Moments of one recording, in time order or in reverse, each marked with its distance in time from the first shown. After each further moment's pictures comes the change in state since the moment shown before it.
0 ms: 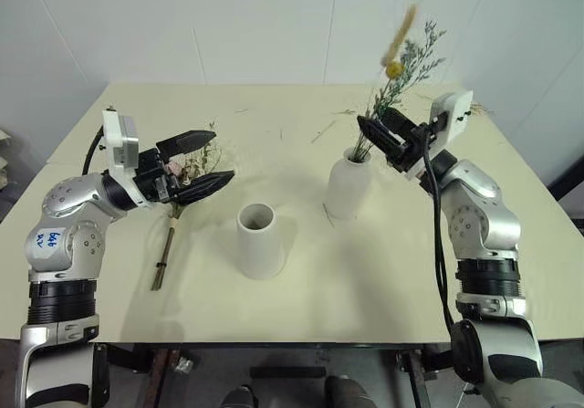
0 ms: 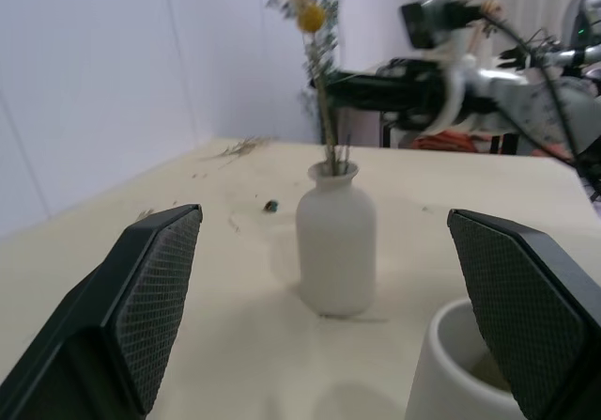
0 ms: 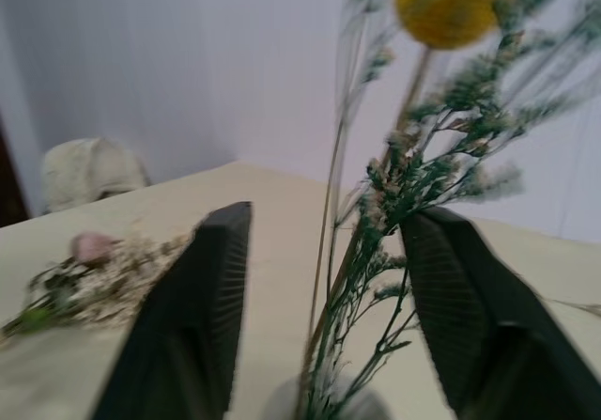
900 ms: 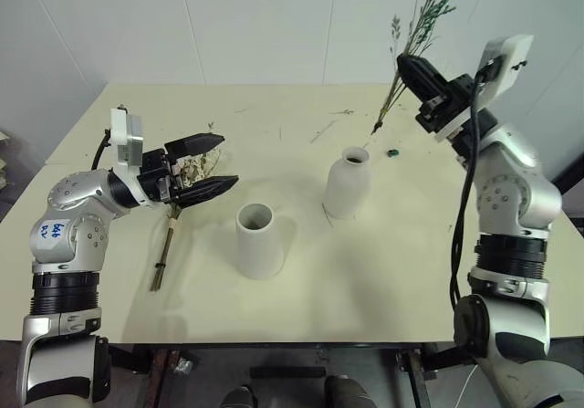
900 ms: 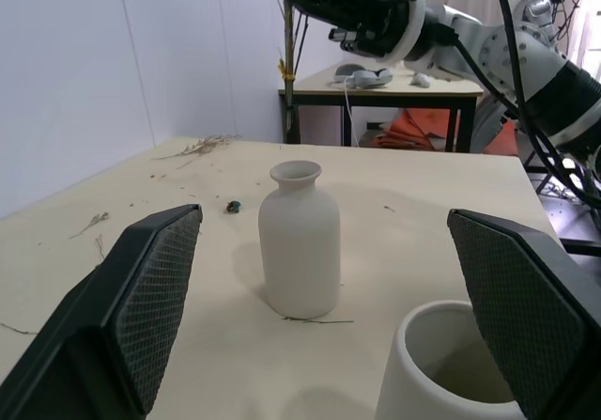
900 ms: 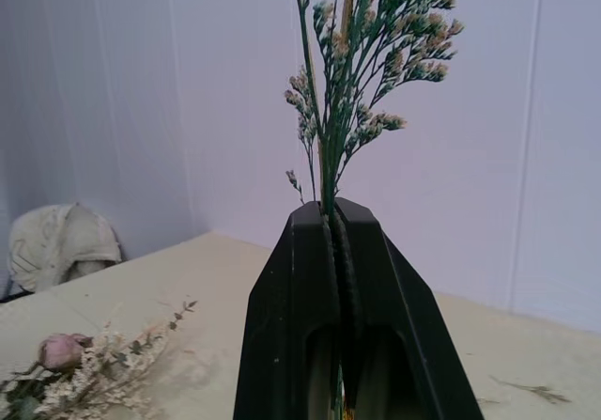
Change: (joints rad) left arm -0.067 -0.053 -0.019 0.035 -0.077 0.029 -0.107; right arm -0.182 0.091 -0.102 0.045 0.013 0.082 -0.105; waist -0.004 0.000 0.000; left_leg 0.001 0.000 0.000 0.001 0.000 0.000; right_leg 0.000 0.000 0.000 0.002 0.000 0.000
